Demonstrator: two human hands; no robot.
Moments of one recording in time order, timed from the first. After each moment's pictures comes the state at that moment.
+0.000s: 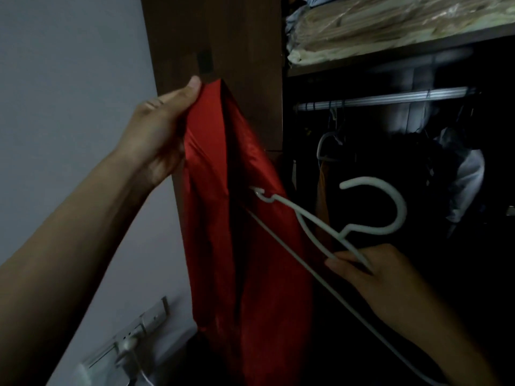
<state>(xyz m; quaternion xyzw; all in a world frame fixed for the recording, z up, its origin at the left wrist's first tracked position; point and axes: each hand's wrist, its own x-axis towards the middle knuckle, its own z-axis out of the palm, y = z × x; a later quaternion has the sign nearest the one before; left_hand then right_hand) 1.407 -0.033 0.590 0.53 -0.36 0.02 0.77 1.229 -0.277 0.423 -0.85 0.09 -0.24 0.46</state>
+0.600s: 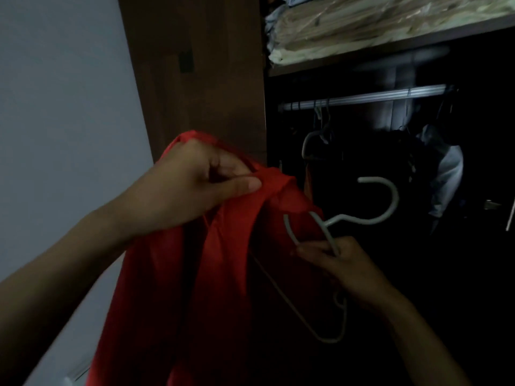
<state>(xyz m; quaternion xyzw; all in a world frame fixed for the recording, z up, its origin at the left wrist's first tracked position) 1.341 -0.058 0.559 0.76 -0.56 0.15 0.30 1.275 -0.287 0.413 -0.73 -0.06 -0.19 0.65</state>
